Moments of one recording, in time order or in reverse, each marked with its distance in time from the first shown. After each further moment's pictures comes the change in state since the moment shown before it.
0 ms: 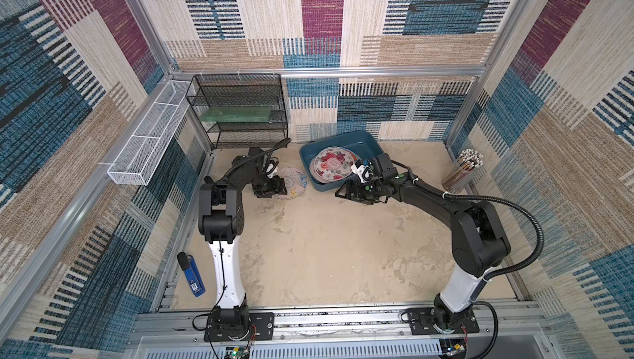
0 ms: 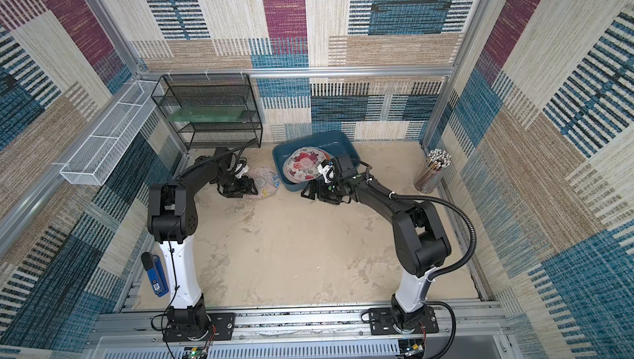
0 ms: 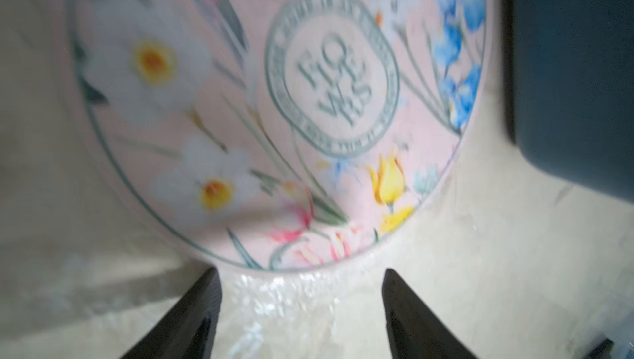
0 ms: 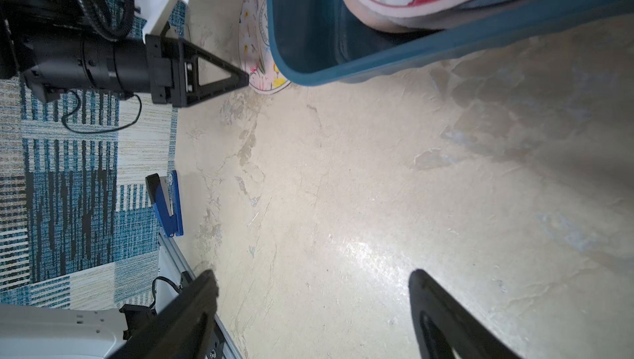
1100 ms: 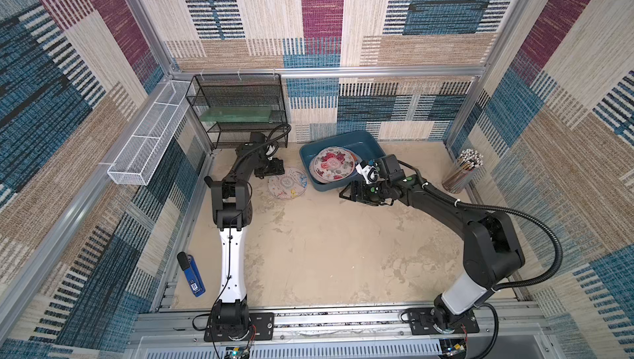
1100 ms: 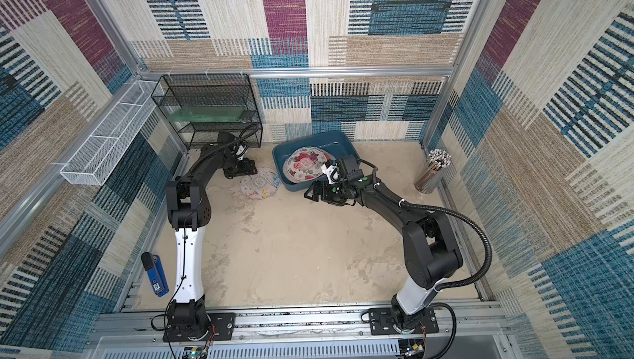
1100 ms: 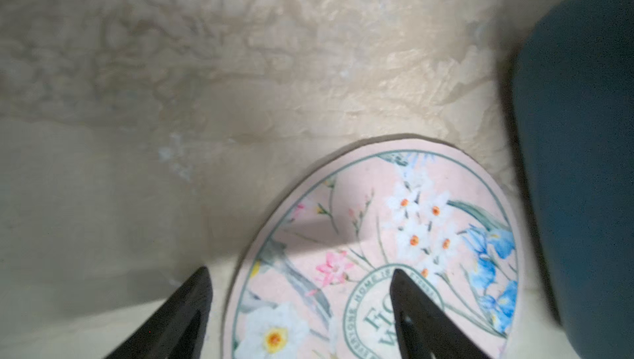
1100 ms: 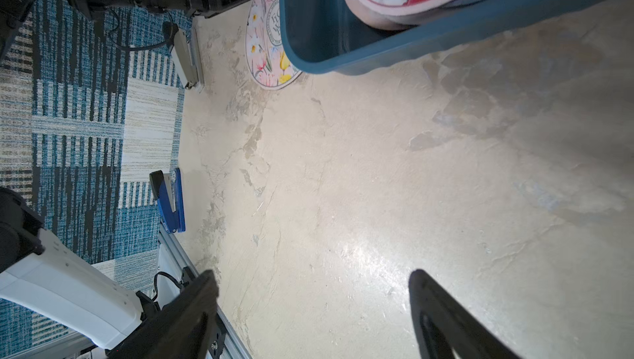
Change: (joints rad) left arm 0.003 0.333 0.536 0.033 -0.097 0.002; right arm -0.009 -0.108 -0.056 -0.025 0.023 -0.003
